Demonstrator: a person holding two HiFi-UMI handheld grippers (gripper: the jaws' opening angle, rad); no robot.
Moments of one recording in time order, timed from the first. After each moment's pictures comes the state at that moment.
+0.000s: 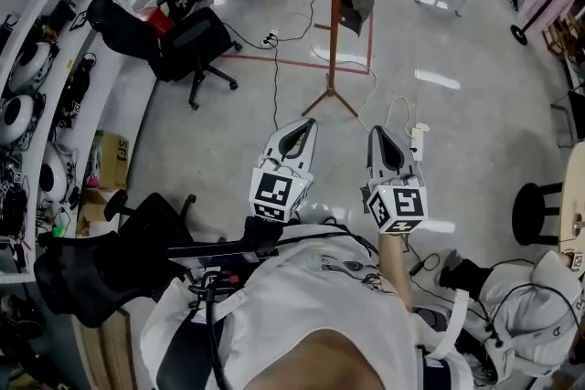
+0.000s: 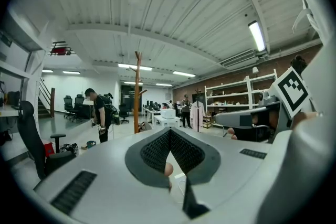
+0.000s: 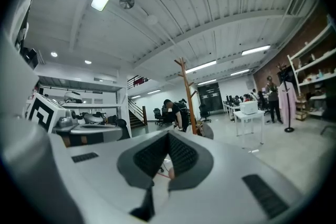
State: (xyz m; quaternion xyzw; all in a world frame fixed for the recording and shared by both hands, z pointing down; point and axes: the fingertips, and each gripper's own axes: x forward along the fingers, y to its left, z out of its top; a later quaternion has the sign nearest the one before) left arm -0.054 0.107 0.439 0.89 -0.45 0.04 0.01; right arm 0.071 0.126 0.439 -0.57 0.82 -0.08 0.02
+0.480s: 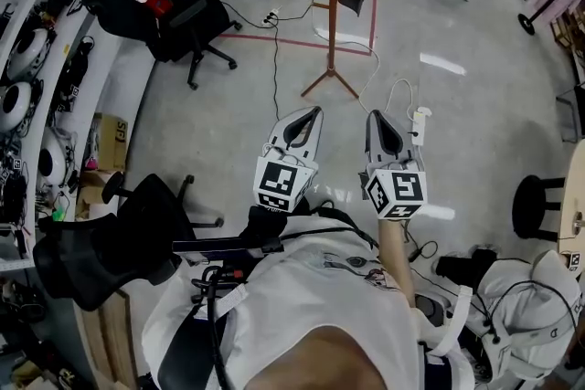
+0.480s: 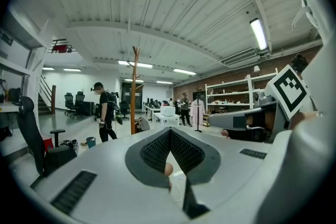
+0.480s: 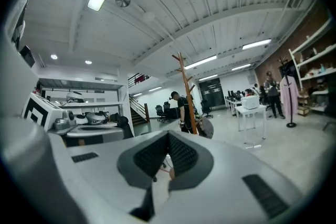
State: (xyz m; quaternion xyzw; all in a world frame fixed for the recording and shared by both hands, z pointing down) left arm -0.022 0.111 0.463 0.89 -0.46 0.05 0.02; right arm 0.088 0.118 0.463 -0.56 0.82 -0.10 0.01
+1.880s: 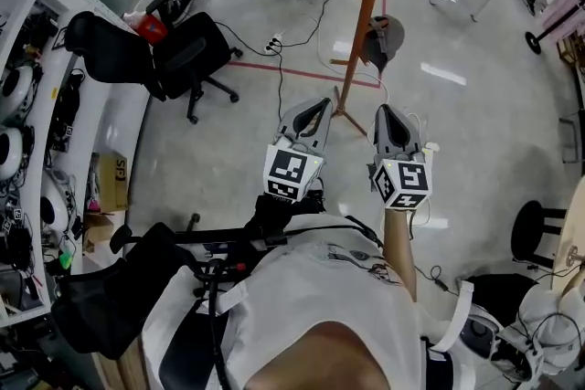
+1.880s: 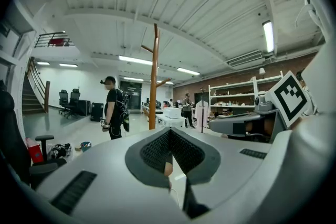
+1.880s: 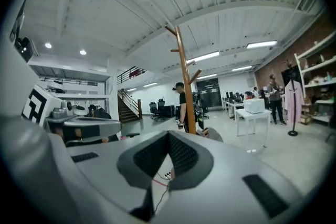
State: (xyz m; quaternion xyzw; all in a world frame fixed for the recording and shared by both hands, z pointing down) left arm -0.073 -0.172 0.462 0.90 -0.44 0.05 0.03; right arm 0.041 -0.161 0.470 -0.58 0.81 -0.08 -0.02
